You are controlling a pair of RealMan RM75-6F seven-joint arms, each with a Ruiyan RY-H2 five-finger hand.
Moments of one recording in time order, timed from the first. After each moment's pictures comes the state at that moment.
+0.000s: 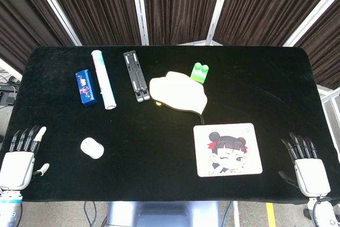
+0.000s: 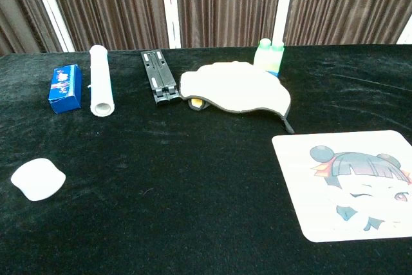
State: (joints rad) left arm -0.04 -1.30 0.00 -1.55 1.55 1.55 0.28; right arm 0.03 -1.30 0.00 -1.36 -1.61 1.56 -0.04
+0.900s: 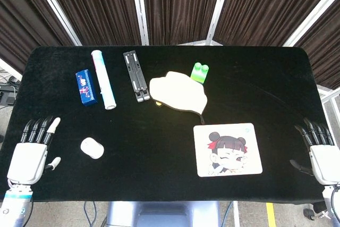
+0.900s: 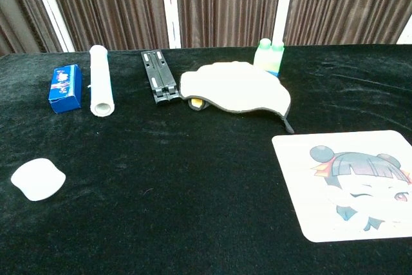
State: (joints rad) left arm -0.10 -1.17 -0.03 -1.96 1.54 1.50 0.58; right arm 0.09 -1.10 0.06 -1.51 -1.54 1.48 0.03
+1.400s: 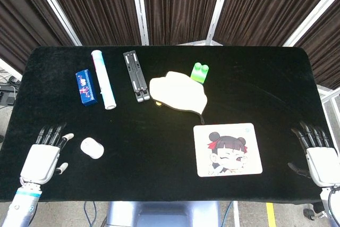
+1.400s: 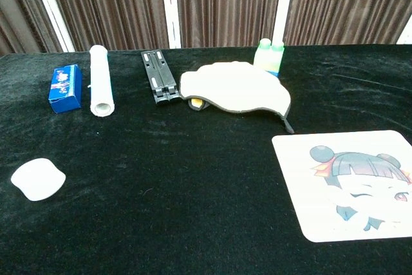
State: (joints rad) left arm -0.15 -1.19 -0.01 -1.92 1.45 1.35 0.62; right arm 0.09 -1.11 0.04 -1.50 -1.55 1.47 0.02
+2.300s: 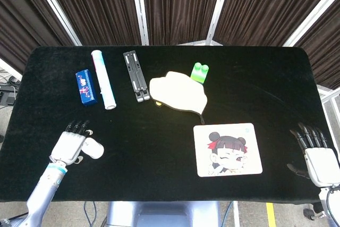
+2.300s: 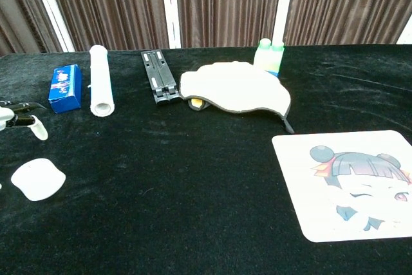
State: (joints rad) left arm -0.39 -1.33 -0.09 -1.76 1.09 1.07 0.81; right arm 0.09 -1.12 0.04 -1.50 -1.54 1.45 0.01
